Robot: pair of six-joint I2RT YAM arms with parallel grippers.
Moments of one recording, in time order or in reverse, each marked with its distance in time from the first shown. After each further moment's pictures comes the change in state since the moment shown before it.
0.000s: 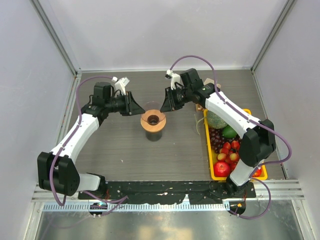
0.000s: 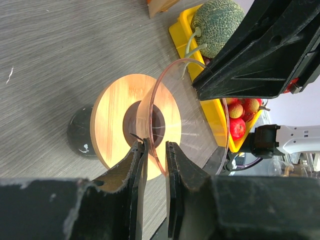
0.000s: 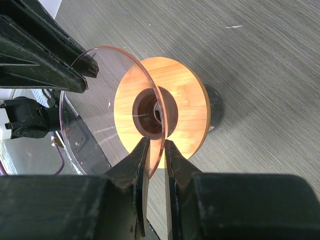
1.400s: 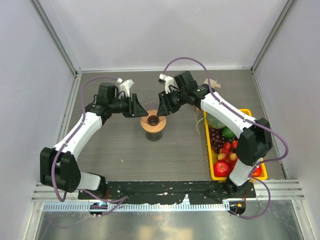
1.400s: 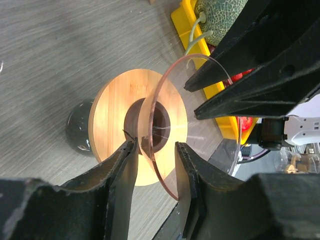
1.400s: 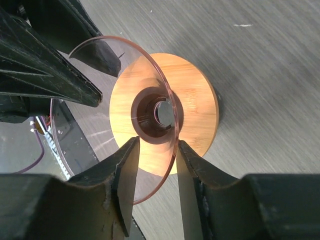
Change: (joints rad) left arm -0.023 0.014 0.008 -0.014 -0.003 0.045; right arm 0.042 0.019 0.026 -0.026 0.024 -0.106
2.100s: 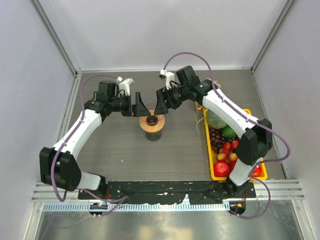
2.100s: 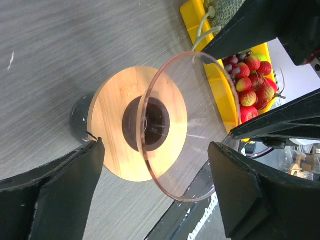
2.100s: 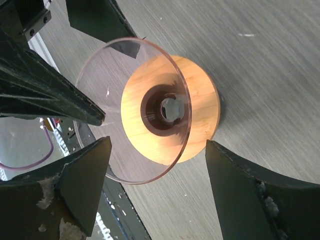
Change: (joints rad) left arm -0.008 0.015 0.062 -0.128 -0.035 0.033; right arm -0.011 0.007 0.076 -0.082 -0.034 -0.021
